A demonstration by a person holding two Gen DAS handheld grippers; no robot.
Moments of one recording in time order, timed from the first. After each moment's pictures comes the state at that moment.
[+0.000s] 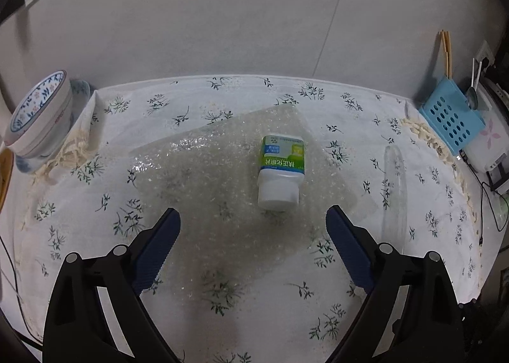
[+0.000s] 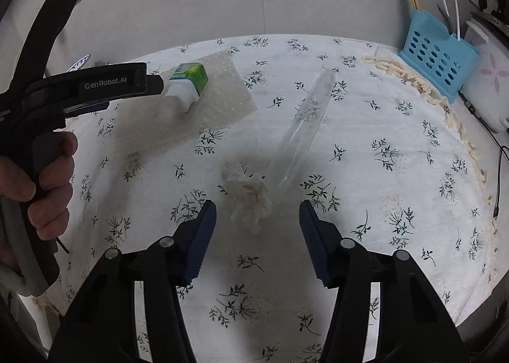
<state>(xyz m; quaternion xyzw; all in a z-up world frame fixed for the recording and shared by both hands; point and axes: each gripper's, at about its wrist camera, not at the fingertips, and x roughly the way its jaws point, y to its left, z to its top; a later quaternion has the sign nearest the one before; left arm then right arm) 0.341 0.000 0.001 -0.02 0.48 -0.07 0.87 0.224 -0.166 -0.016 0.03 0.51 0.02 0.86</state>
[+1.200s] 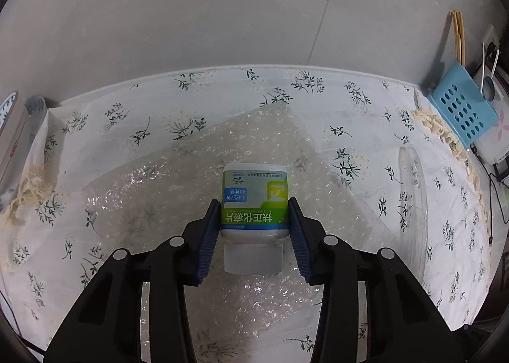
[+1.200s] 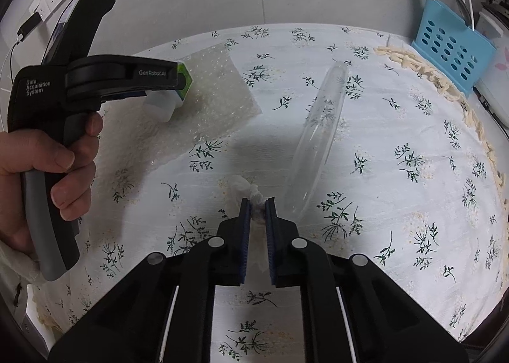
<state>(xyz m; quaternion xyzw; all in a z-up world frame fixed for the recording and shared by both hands) 0.395 -0.024 -0.029 0.00 0.51 -0.10 0.85 0.256 -0.161 -0.031 0.04 0.52 0.02 0.85</state>
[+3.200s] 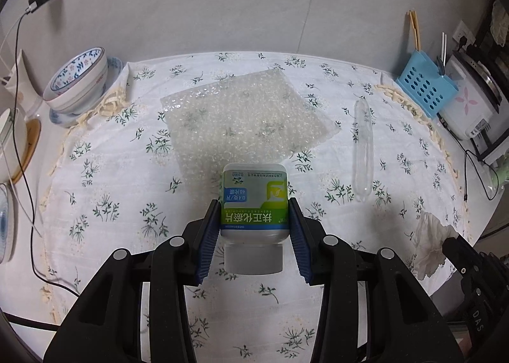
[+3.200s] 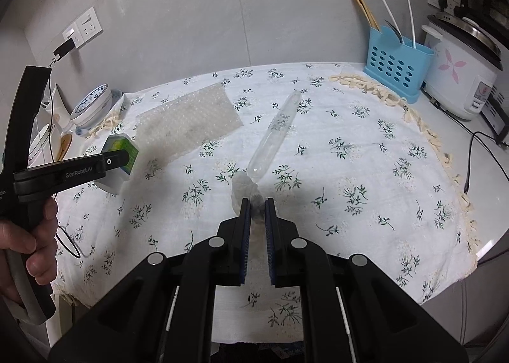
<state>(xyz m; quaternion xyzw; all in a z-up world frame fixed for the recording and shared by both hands) 0.224 0.003 0.038 -0.01 0.50 -0.07 0.86 0.138 -0.197 0.046 0.05 0.45 0.02 0.89</state>
